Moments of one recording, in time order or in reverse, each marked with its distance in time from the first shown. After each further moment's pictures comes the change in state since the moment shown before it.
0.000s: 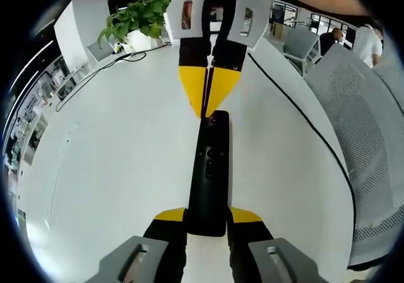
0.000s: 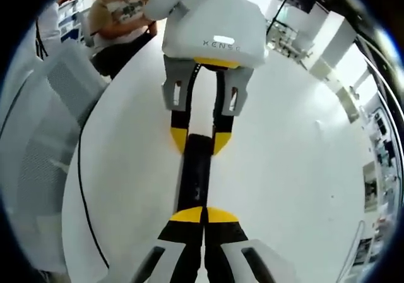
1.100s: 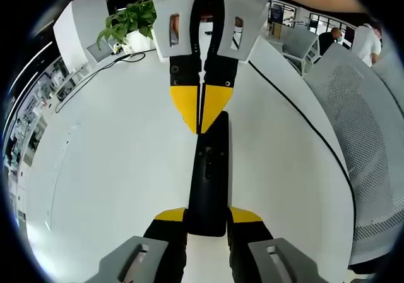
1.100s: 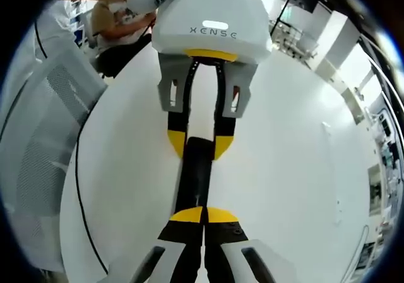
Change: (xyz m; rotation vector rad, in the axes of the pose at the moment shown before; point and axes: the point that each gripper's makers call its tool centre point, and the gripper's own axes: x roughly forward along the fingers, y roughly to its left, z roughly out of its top) left arm 0.000 0.000 0.000 0.004 -0.005 -0.003; right arm 0.014 0.000 0.005 -0.013 -0.008 0.042
